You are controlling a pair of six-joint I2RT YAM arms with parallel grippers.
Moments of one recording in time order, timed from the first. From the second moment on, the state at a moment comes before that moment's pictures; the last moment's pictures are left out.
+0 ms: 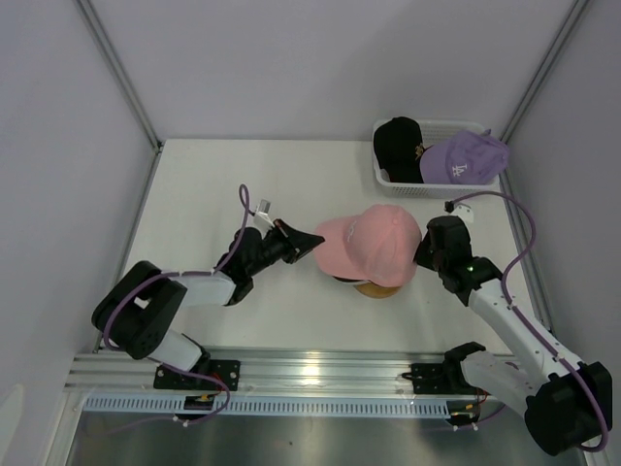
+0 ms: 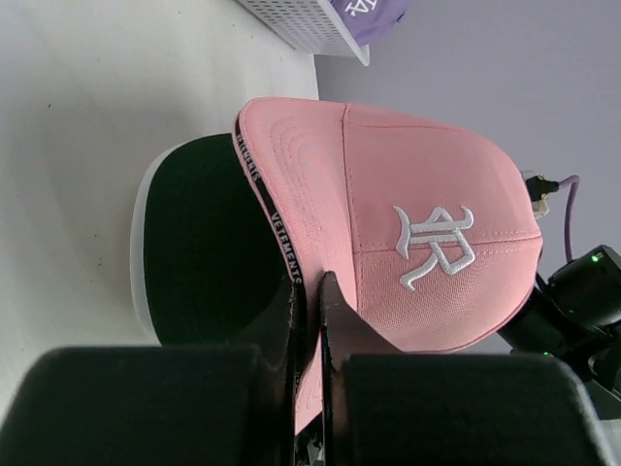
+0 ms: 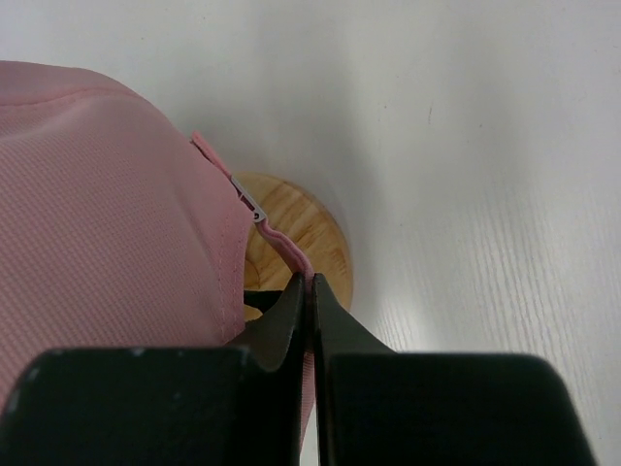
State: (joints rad) left arm -0.57 1.50 0.47 0.88 0.29 -1.23; right arm 0.37 0.98 0.71 -0.43 0.26 0.61
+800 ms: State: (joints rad) left arm -0.70 1.58 0.51 0.81 0.07 -1.25; right arm 0.28 0.97 0.67 -0.38 0.22 0.60
